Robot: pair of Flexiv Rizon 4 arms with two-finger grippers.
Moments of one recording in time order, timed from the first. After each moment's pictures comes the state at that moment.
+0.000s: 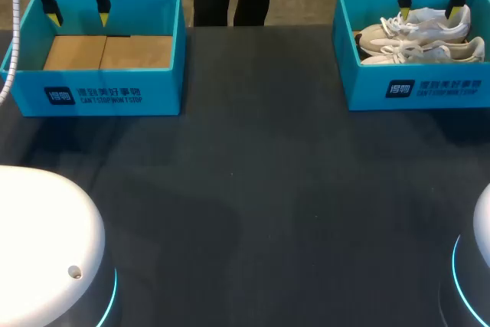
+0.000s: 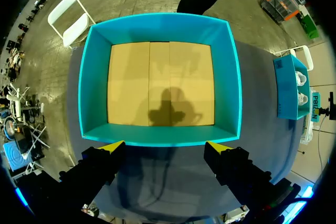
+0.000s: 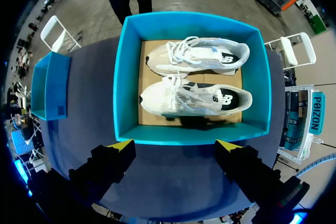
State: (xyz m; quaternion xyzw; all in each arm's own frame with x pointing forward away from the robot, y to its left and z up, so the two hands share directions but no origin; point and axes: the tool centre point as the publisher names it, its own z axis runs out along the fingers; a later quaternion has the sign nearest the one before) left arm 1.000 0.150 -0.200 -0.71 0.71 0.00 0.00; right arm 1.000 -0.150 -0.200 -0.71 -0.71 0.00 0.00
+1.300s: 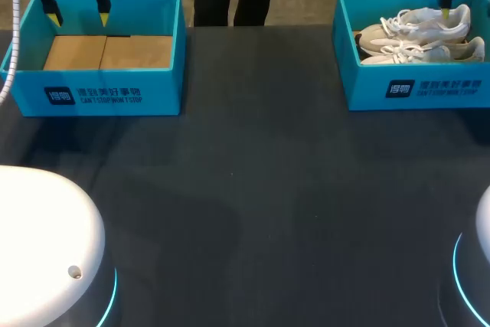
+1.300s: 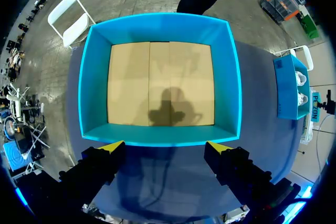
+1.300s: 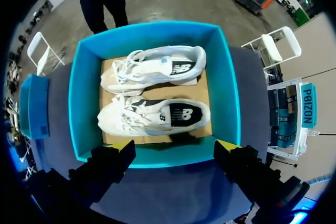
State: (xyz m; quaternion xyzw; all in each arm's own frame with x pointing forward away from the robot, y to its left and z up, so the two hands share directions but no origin) left arm 1.000 0.150 -0.200 -0.71 0.71 0.00 0.00; right arm 1.024 -0.256 -0.227 -0.74 -0.67 0.00 -0.07
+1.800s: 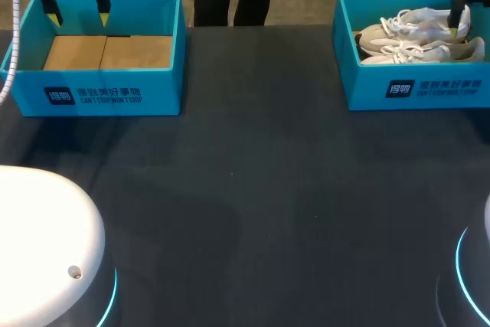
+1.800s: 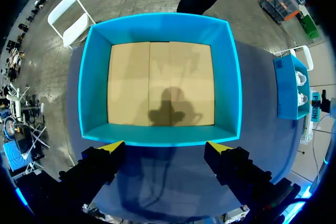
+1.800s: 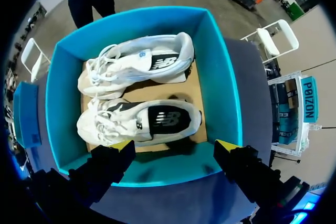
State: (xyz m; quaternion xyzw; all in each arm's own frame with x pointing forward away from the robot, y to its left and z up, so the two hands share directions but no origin) left arm 1.000 0.150 -0.200 -0.71 0.71 0.00 0.00; right arm 1.031 -0.289 -0.275 -0.76 -0.65 0.01 -0.08
